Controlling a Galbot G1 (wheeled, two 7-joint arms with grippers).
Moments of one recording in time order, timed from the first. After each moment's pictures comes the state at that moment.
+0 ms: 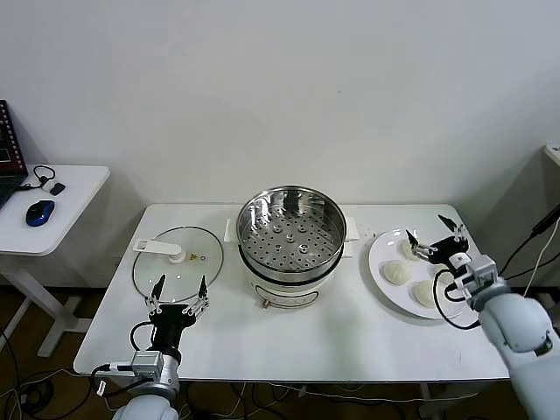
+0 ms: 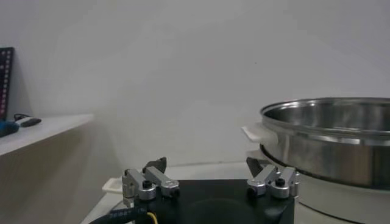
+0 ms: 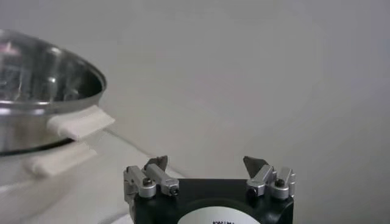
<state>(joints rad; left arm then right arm) 1.58 -1.51 -0.52 -2.04 0.03 0.06 -0.05 -1.03 0.69 0.43 1.72 0.19 -0.29 -0.29</state>
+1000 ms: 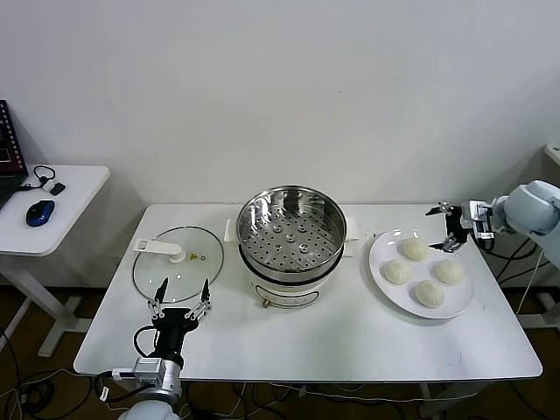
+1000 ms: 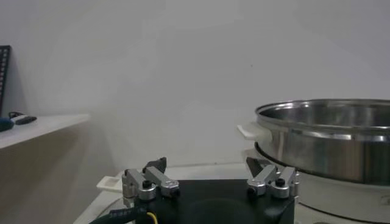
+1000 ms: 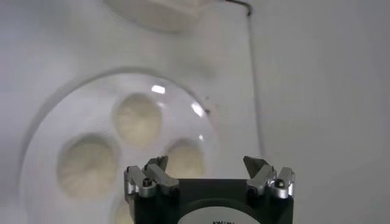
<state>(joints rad) 1.59 -1.49 -0.51 -2.00 0.00 0.00 -0.06 0.14 0.51 -0.90 1.11 0.05 0.07 -0.93</state>
